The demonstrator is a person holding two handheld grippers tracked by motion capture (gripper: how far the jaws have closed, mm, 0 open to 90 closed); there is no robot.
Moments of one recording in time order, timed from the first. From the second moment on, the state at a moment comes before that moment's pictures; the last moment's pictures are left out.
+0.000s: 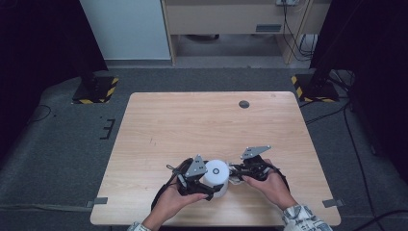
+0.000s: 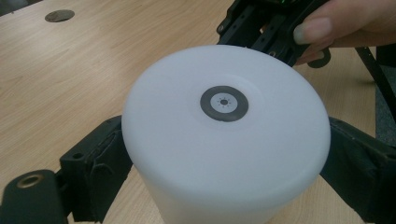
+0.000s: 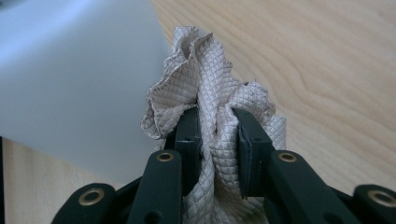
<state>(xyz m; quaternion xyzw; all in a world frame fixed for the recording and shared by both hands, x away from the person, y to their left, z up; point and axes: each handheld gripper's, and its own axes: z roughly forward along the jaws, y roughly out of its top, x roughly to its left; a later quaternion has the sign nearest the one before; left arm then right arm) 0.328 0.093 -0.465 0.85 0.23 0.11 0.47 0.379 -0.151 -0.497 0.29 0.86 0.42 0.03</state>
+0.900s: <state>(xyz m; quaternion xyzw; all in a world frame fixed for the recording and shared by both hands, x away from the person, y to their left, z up) 0.331 0.092 -0.465 0.85 0.22 0.11 0.46 0.377 -0.151 -0.506 0.28 0.87 0.40 0.04</state>
